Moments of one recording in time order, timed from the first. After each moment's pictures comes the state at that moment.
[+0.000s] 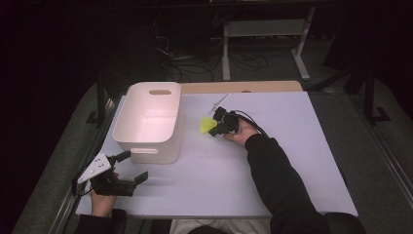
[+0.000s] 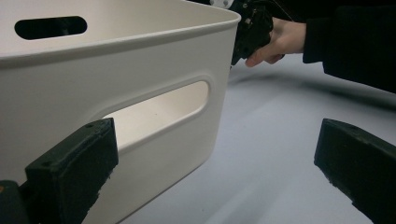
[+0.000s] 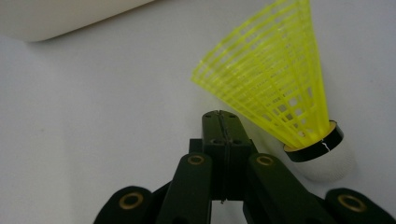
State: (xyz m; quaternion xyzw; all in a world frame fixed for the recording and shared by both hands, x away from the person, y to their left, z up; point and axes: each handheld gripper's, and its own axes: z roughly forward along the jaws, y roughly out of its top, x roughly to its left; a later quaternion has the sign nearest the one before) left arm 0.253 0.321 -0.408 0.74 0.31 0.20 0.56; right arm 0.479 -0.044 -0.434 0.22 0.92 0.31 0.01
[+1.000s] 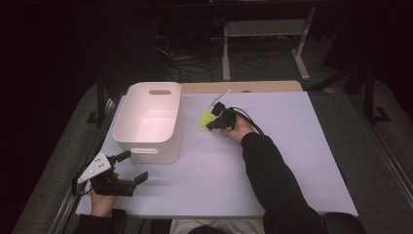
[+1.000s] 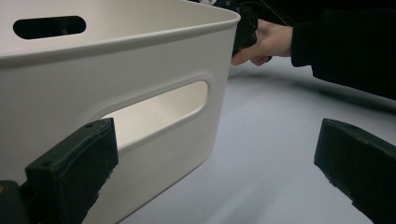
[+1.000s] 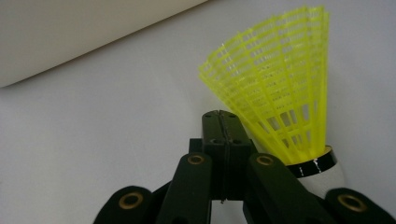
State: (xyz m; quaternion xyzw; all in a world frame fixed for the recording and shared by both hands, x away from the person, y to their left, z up) left arm 0.253 0.321 -0.409 0.74 0.31 0.20 0.56; right arm 0.498 -0.040 -0.438 0.25 0.90 0.34 0.02
